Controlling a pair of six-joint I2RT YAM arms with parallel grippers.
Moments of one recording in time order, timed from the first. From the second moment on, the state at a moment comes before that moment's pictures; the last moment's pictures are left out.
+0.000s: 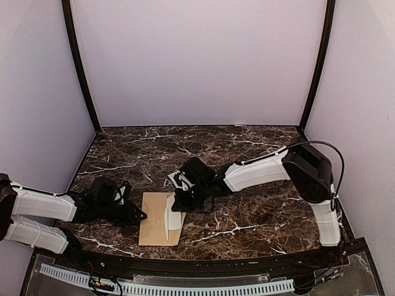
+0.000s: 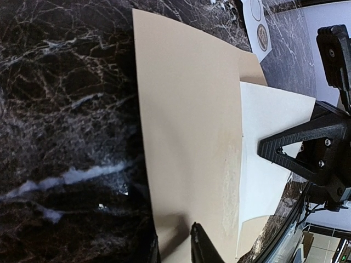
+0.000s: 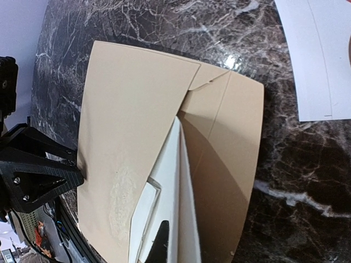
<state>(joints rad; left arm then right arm) -0.59 1.18 0.25 0.08 0.34 -0.84 1.05 2.17 1.44 -0.16 -0.34 0.81</state>
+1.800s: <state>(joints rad) -0.56 1.28 0.41 -0.04 0.24 -0.71 1.05 2.13 1.52 -0.37 -0.18 0.66</state>
